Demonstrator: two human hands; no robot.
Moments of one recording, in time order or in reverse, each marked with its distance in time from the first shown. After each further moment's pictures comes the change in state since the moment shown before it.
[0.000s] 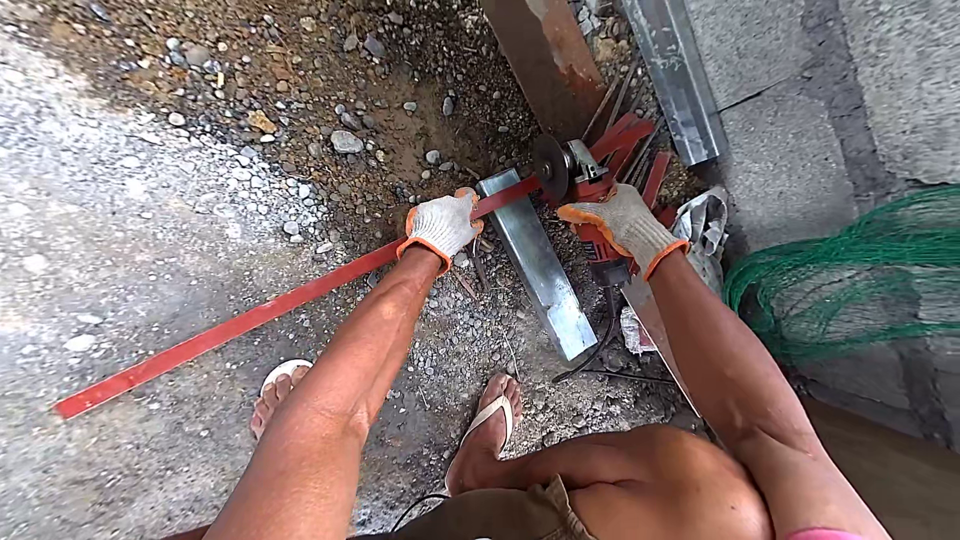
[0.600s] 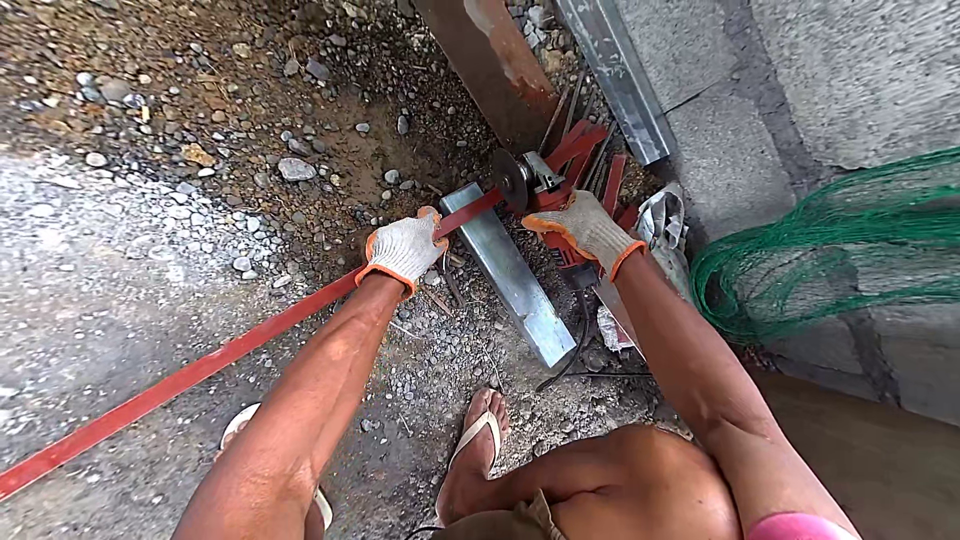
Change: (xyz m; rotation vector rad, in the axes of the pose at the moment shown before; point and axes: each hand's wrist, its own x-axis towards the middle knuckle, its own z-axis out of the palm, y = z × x) left_hand -0.003 -0.003 -0.003 0.021 -0.019 -0.011; right_hand 0.007 0.004 -0.004 -0.049 -0.024 -0.008
